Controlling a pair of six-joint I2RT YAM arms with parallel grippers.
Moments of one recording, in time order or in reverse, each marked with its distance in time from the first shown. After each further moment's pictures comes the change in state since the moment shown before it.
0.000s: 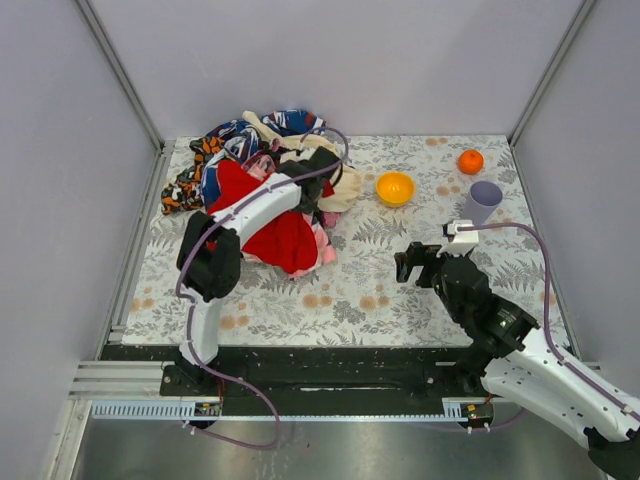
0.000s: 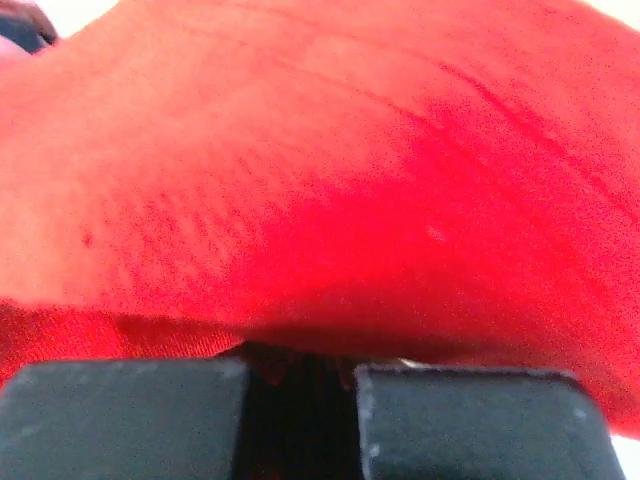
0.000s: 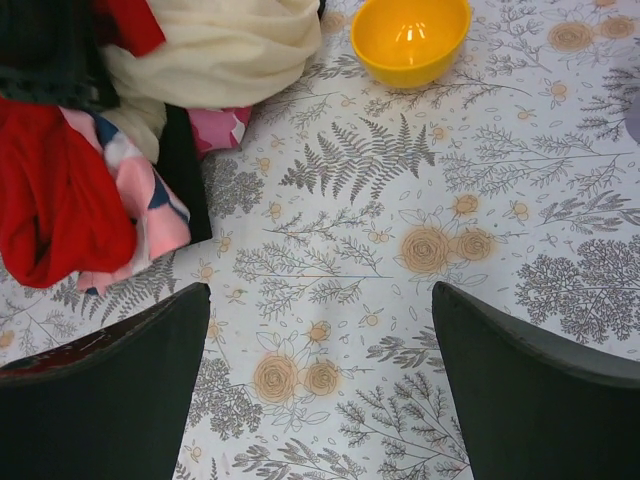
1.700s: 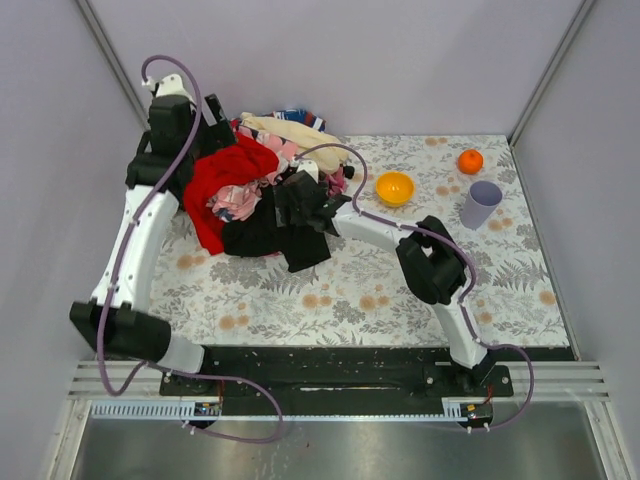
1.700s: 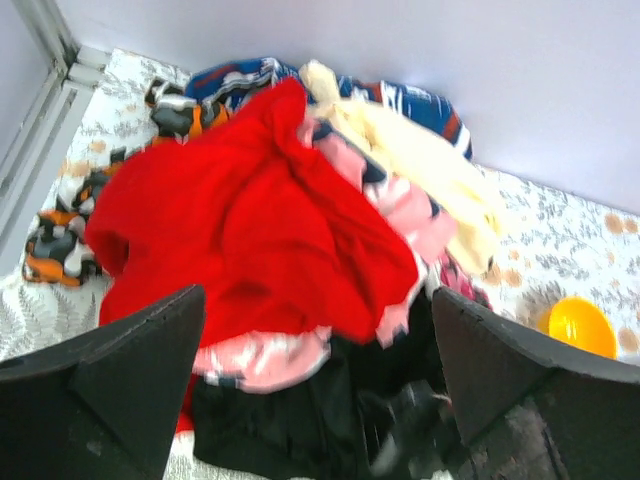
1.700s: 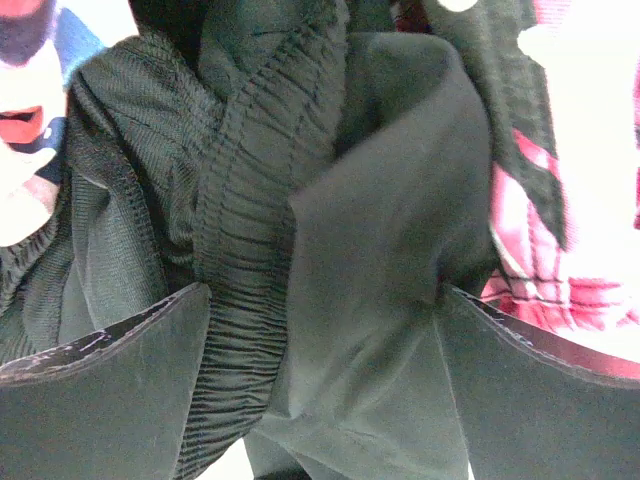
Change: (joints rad) left arm 0.535 -0.520 -0.042 0.302 0.399 0.119; right arm 0.024 1.572 1.127 0.106 -0.238 0.037
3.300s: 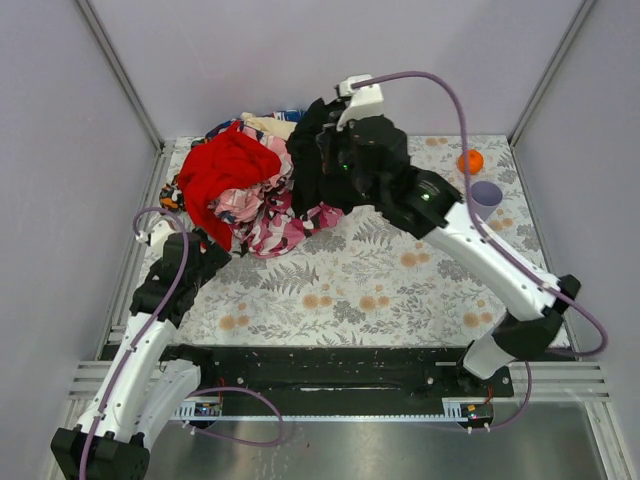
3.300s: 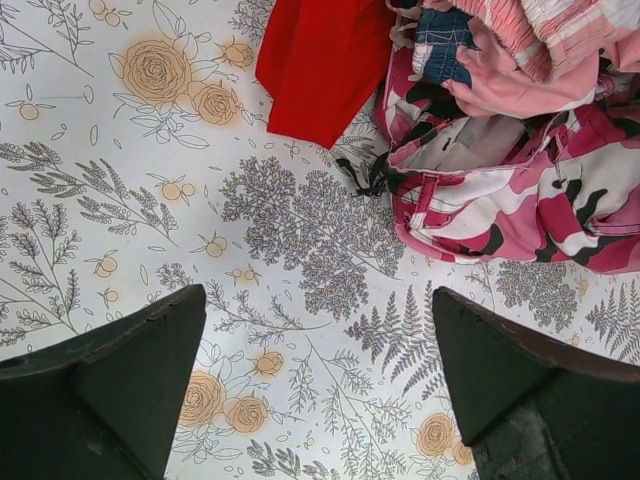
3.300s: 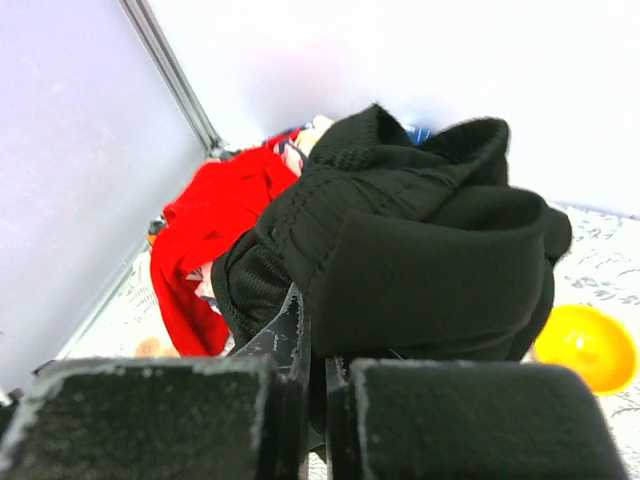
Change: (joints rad) left arm -0.084 -0.851 -1.085 -0.090 -0.203 -0.438; right arm 0.101 -0.537 0.182 -0.180 0.192 -0.261
